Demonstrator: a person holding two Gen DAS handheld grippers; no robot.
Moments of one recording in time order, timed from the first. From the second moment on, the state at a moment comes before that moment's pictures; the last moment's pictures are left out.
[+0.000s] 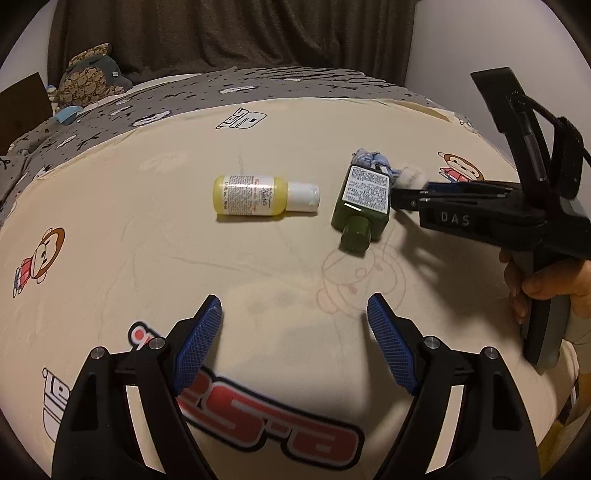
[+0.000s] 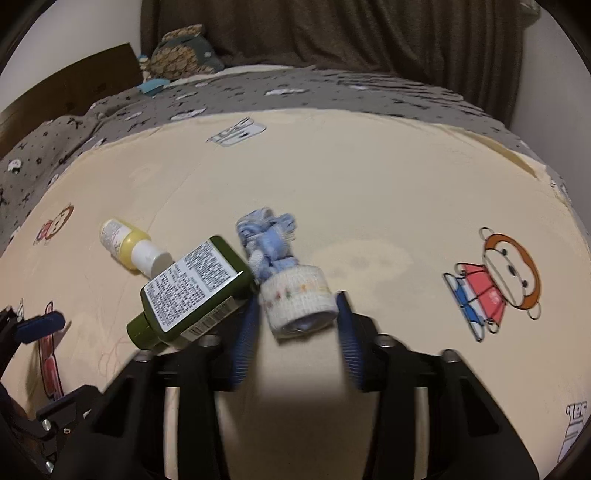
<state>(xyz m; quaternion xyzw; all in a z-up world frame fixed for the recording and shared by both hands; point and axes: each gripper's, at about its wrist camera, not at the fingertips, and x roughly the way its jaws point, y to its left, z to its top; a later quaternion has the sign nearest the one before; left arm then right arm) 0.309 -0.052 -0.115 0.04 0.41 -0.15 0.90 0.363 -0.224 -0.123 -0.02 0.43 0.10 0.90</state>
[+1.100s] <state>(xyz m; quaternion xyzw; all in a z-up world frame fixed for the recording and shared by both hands) 0.344 -0.119 -0.115 0.06 0.42 -0.17 0.89 0.244 -0.291 -0.075 0.00 0.37 0.08 0.93</state>
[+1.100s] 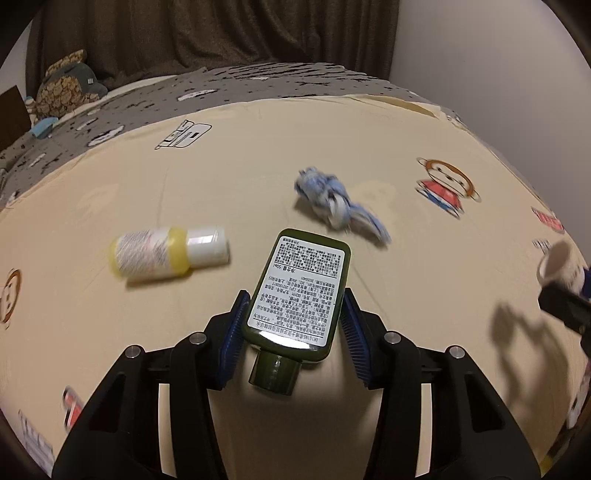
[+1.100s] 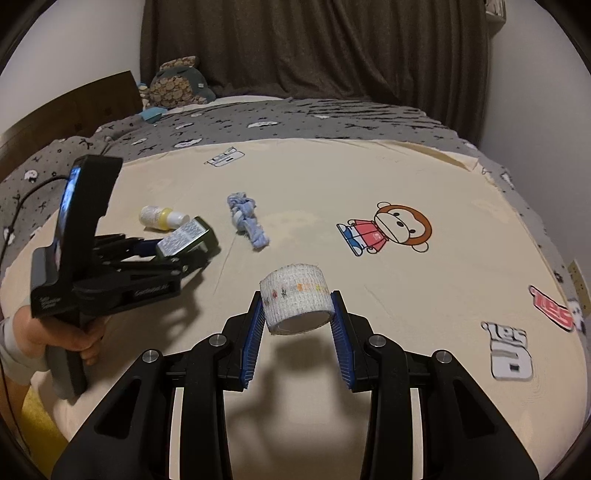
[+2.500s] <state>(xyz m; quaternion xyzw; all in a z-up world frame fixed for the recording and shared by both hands) 0.010 -0.022 -0.233 0.06 0.51 -0.20 0.84 -0.006 -0.188 -0.213 0.05 0.51 0.17 0.84</state>
